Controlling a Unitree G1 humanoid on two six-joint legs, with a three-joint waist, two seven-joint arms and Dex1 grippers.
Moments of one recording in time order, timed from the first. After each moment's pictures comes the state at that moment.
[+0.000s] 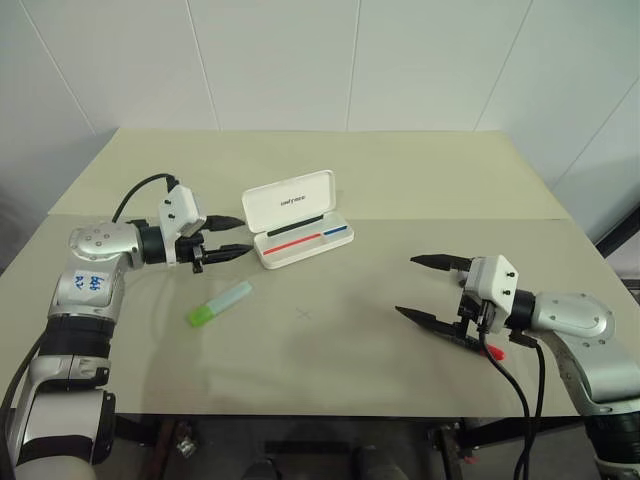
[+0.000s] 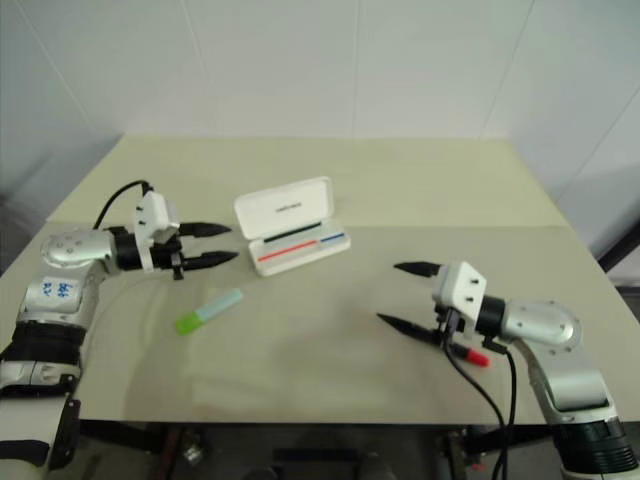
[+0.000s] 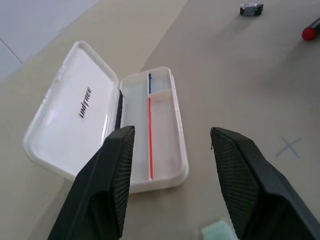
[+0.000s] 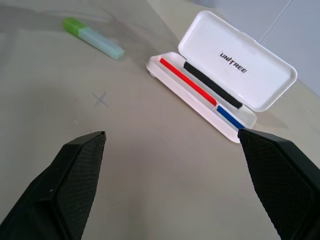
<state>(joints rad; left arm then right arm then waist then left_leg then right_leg) -0.80 0.74 0.03 0.44 -0.23 0.03 -1.14 -0.28 -0.71 -0.08 -0.21 0.34 0.06 1.02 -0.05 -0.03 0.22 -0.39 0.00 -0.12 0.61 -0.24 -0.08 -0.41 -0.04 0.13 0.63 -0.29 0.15</state>
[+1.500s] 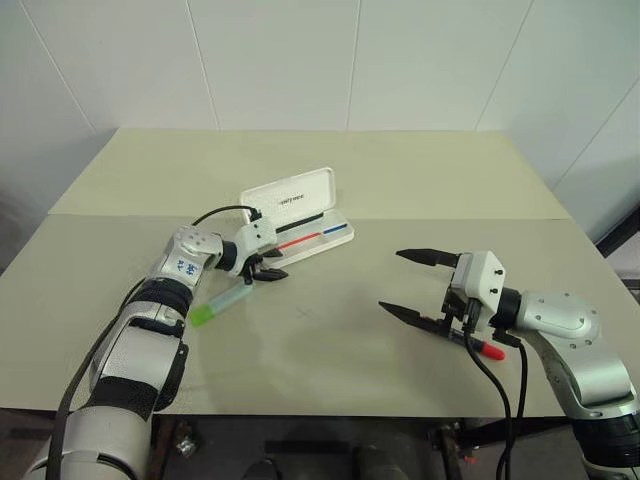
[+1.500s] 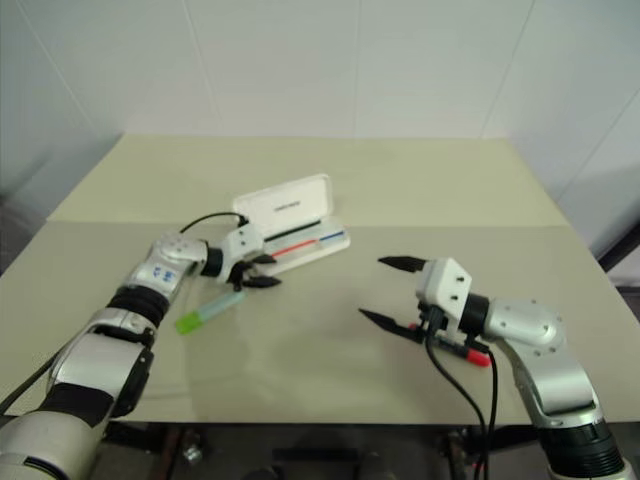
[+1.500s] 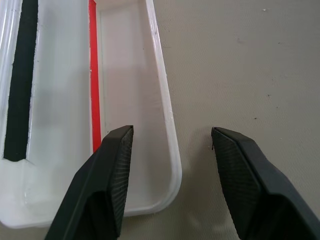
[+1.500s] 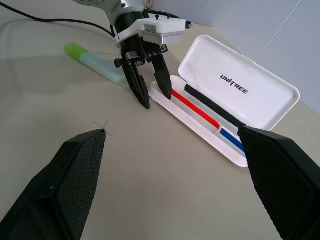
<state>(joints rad) -1.12 0.47 -0.21 1.09 0.16 -0.09 -1.02 -0.31 -0.68 -0.04 -0.29 0.36 0.11 0.95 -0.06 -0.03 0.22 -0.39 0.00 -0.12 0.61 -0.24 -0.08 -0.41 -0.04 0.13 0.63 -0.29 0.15</state>
